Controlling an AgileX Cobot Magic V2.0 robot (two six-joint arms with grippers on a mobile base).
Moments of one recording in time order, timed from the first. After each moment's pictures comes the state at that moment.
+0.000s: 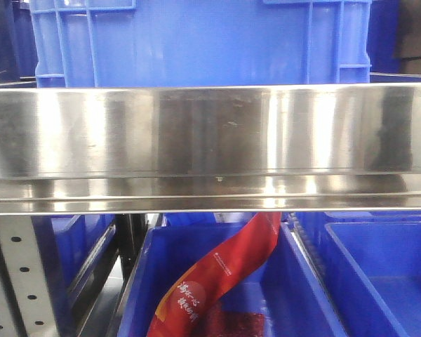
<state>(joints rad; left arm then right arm) -0.45 1.65 -1.82 -0.28 0.63 0.05 0.40 1.51 -1.60 0.03 0.64 0.12</state>
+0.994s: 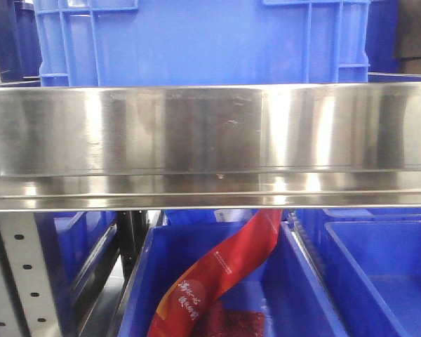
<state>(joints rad) -0.31 0.74 -0.66 -0.24 0.10 0.05 0.37 0.70 -0.65 0.01 0.09 0.13</state>
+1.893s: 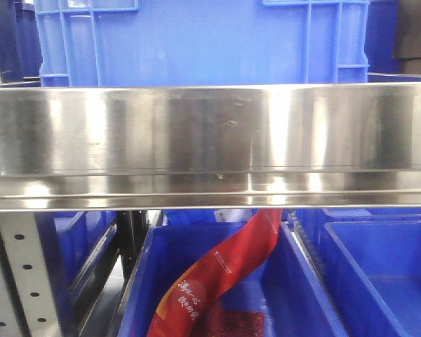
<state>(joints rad) -0.28 0.41 -0.55 -0.24 0.10 0.05 0.36 0.48 -0.61 0.01 0.09 0.13</state>
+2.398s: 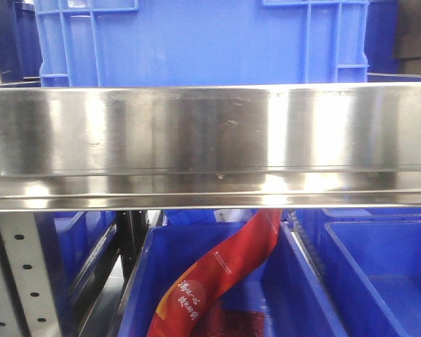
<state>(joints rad) -0.28 0.41 -0.55 -0.24 0.10 0.05 -0.04 0.16 -0.20 0.00 0.08 0.02</state>
